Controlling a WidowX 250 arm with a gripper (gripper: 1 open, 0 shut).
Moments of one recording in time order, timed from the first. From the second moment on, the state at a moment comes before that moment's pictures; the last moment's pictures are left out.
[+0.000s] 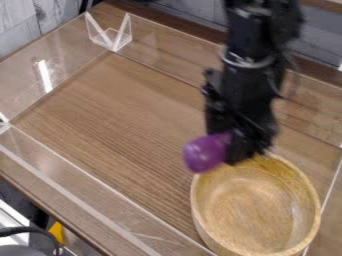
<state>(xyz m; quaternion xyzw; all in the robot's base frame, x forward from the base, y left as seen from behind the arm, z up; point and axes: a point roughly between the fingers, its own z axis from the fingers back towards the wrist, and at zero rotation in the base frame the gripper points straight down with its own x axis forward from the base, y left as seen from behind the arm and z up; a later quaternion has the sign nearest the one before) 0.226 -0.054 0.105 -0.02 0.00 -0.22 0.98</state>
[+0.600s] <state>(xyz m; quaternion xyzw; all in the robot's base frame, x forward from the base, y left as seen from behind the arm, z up) 0.232 0.016 0.102 0.01 -0.01 -0.16 0.99</state>
